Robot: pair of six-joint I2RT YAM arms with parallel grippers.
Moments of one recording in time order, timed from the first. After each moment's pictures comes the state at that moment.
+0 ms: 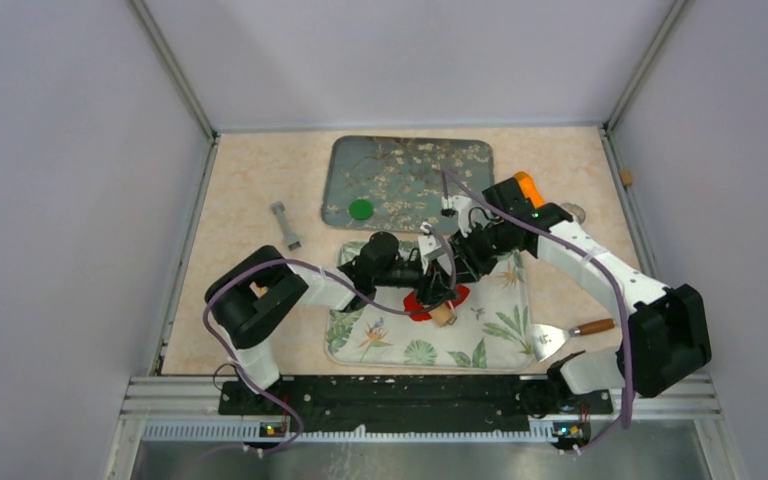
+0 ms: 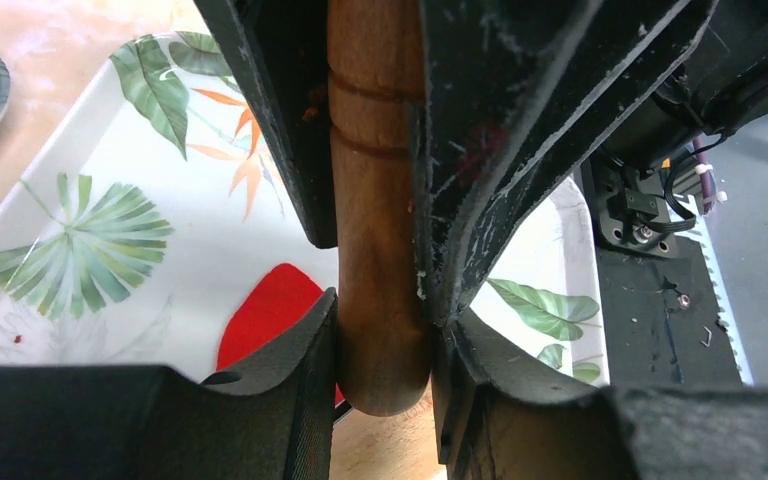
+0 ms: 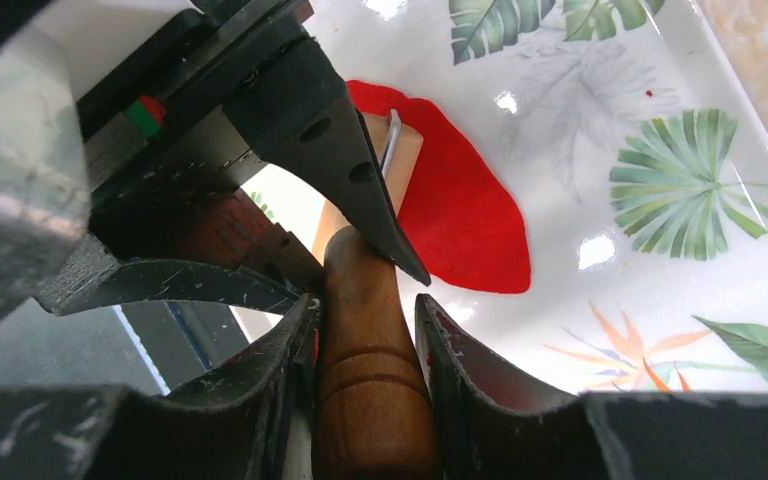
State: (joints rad) left arm -0.84 1.78 0.74 0.79 0.68 -0.16; right arm 0.48 1.37 1.05 -0.77 -0.55 -0.25
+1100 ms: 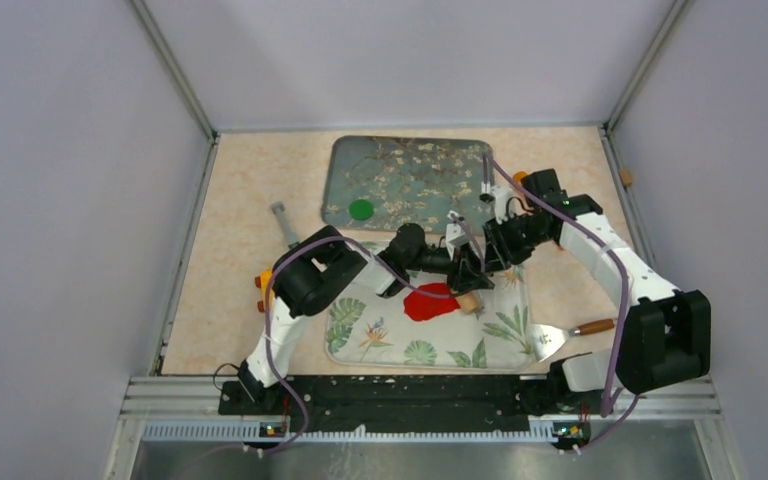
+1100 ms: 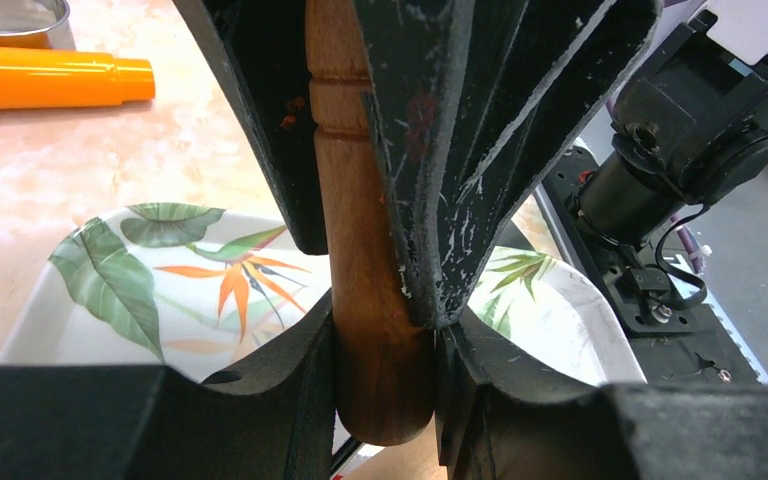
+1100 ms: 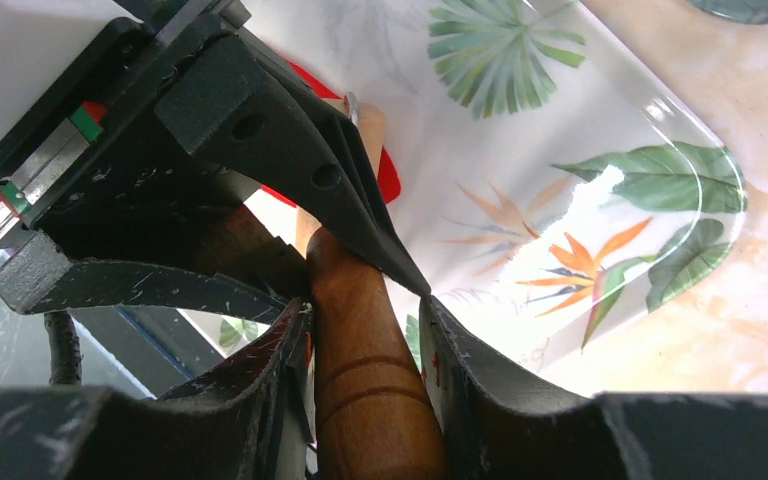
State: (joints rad) left arm -0.86 2.19 1.05 1.18 0.86 -0.33; right arm 0.27 1.38 1.06 -0.86 -0.49 -0.25
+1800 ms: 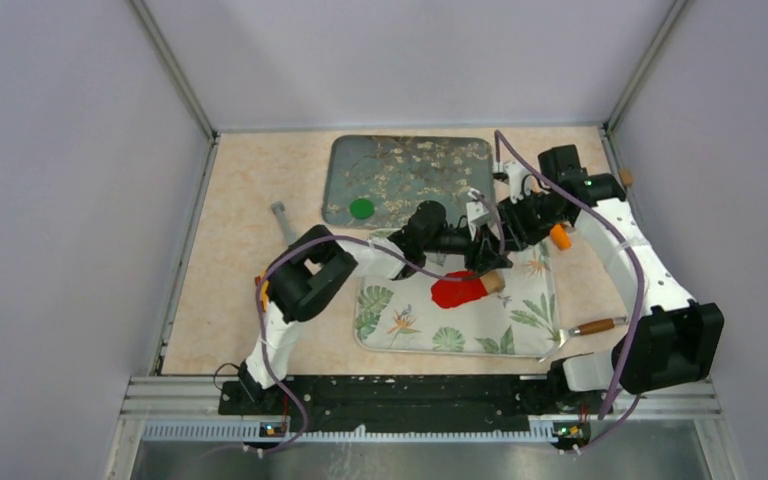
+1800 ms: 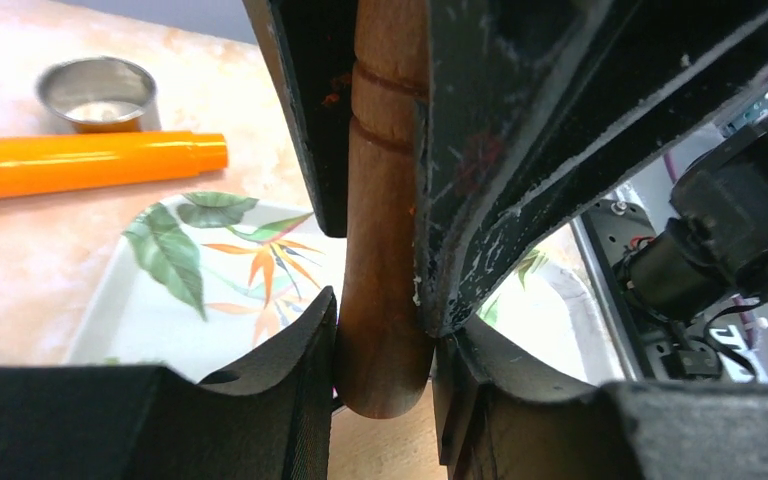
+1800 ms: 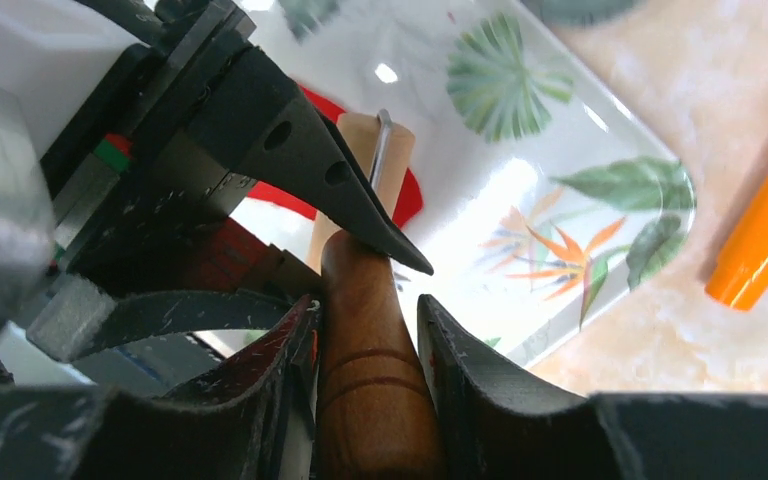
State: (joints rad) left arm -0.88 2.19 1.29 0.88 0.76 -0.25; right arm 0.20 1.36 1.24 -1.02 -0.34 -0.33
